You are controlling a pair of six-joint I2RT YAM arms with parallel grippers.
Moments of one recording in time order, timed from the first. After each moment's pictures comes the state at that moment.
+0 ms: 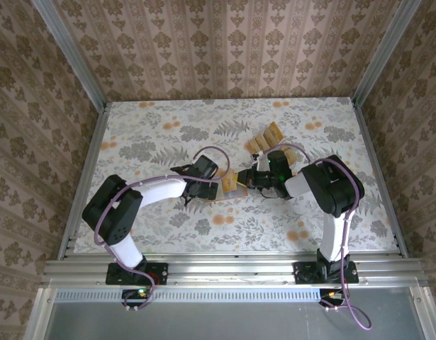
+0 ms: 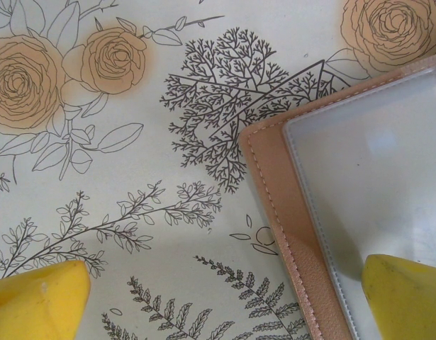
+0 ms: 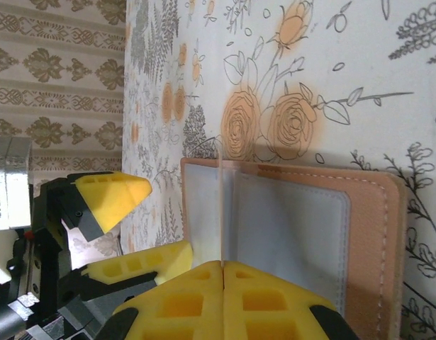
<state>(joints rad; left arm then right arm) -0.76 1.69 0.94 -0.44 -0.26 -0.43 0.36 1.96 0.73 0.68 -0.77 0.90</state>
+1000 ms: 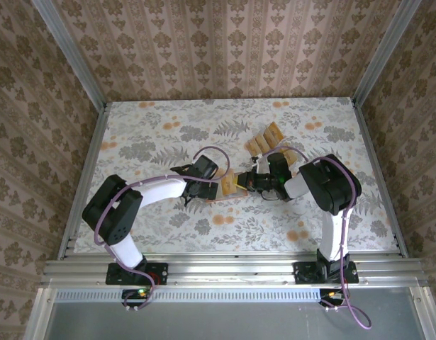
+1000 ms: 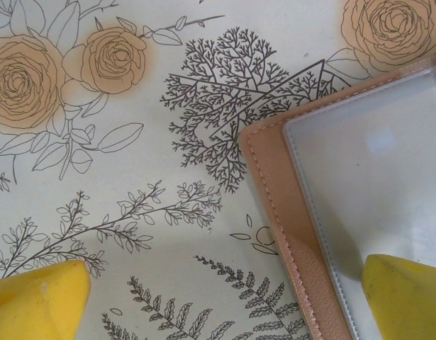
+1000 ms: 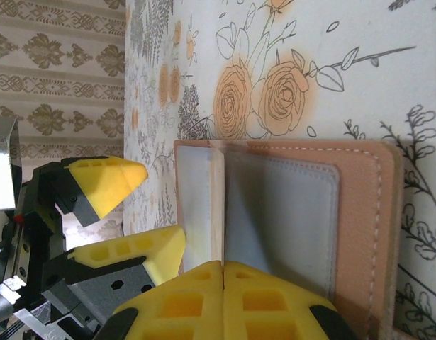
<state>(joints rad) -0.76 1.69 0.94 -0.44 -0.26 -0.43 0.36 1.99 0.71 0.72 -0.82 0.90</state>
